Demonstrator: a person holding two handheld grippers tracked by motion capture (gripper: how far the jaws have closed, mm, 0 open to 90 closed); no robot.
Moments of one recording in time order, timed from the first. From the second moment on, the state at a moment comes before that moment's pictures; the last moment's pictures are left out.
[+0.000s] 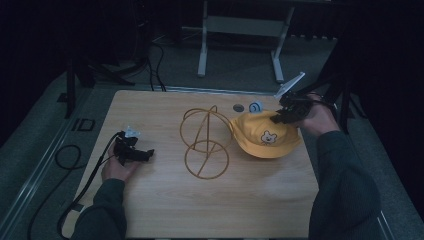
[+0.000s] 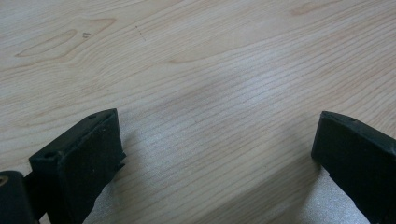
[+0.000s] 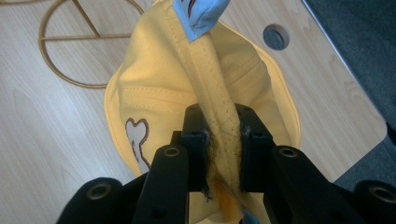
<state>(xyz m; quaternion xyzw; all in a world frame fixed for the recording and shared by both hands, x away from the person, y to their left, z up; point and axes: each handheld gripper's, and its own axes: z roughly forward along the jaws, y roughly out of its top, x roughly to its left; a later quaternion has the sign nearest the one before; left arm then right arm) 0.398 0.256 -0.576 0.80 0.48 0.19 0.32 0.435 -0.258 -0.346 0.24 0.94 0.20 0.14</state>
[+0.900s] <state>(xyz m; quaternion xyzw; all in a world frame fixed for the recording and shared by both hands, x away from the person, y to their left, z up) 0.398 0.256 -0.576 0.80 0.48 0.19 0.32 0.424 -0.261 -0.303 0.22 0.93 0.26 0.16</state>
